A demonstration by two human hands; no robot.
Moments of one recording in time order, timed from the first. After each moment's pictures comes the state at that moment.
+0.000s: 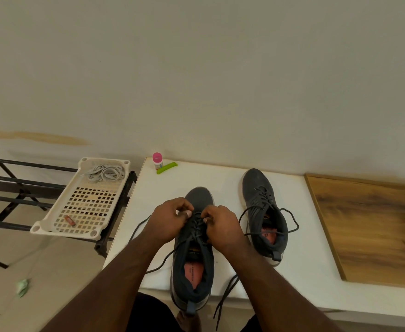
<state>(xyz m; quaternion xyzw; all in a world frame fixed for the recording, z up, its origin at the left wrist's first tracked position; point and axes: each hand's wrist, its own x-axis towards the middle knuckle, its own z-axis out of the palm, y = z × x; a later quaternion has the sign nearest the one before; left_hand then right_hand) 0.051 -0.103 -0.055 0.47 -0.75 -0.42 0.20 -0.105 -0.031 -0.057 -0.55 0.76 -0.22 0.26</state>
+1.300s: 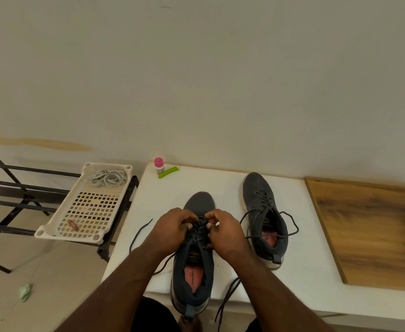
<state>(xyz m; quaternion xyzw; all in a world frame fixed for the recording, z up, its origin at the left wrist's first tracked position) 0.053 -0.095 -0.063 0.42 -0.83 -0.34 0.15 -0.107 -0.022 -0.069 -0.47 0.76 -0.33 0.31</state>
